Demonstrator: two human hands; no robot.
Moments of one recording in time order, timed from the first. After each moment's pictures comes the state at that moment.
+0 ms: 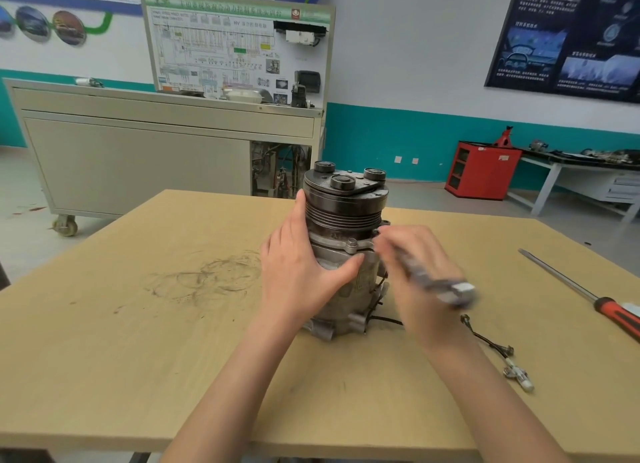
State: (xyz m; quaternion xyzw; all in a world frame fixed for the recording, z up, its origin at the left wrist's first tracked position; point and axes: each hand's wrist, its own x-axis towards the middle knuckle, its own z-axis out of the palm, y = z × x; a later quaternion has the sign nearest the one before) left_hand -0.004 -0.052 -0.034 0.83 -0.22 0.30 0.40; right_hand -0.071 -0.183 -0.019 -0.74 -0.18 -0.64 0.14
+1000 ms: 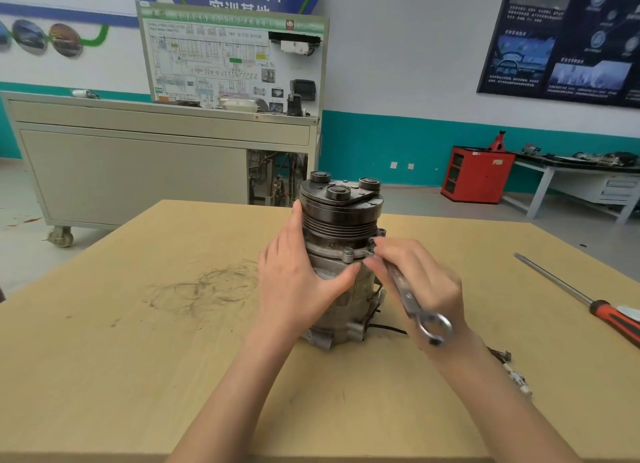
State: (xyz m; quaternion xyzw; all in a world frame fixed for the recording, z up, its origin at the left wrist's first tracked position) left_hand -0.001 -0.052 -0.037 0.83 -0.23 0.31 0.40; right_hand -0.075 -0.194 -0.014 -0.73 -0.21 -0.64 0.02
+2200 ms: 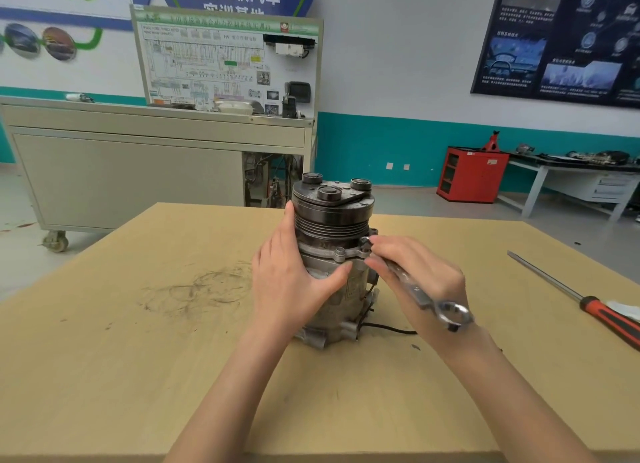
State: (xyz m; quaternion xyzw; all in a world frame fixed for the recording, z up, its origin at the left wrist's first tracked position) left_hand 0.000 -0.053 -0.037 0.83 -0.23 0.32 0.40; right_hand -0.084 -0.206 -0.010 -0.76 -0.24 -0.59 0.09
